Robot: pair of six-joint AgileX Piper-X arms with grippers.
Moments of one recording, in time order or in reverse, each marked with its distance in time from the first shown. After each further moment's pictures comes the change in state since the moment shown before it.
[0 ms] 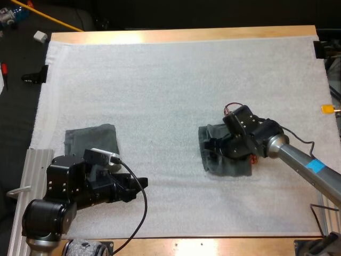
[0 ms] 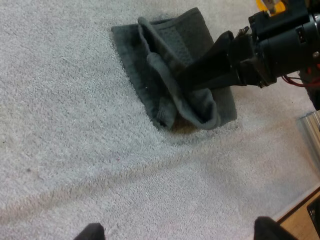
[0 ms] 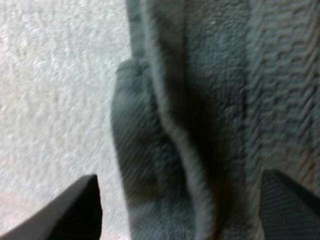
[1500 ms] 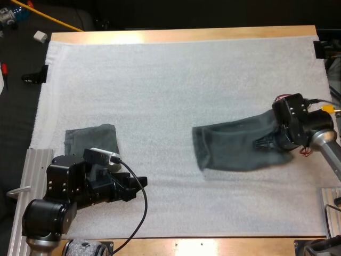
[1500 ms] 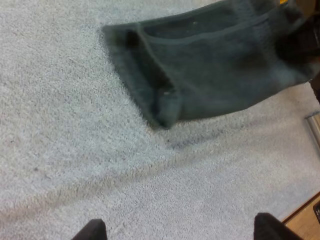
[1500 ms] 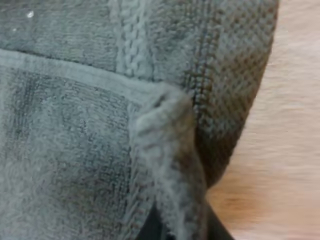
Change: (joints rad) left arm 0.000 0.000 0.000 -0.007 -0.015 -0.001; right arm -0.310 -0.162 0.017 0.262 0.325 -0.478
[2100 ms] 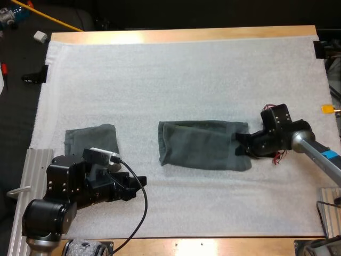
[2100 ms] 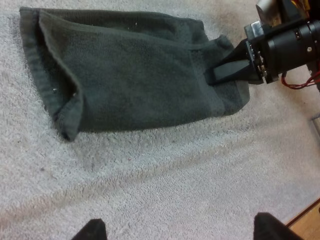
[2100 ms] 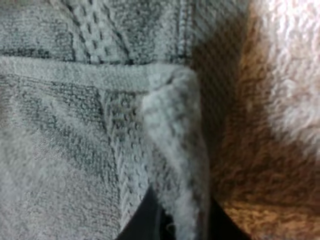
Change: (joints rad) left arm 0.000 0.000 0.000 0.000 -0.015 0.000; right arm -0.005 0.238 0.133 -0.412 -0.557 0.444
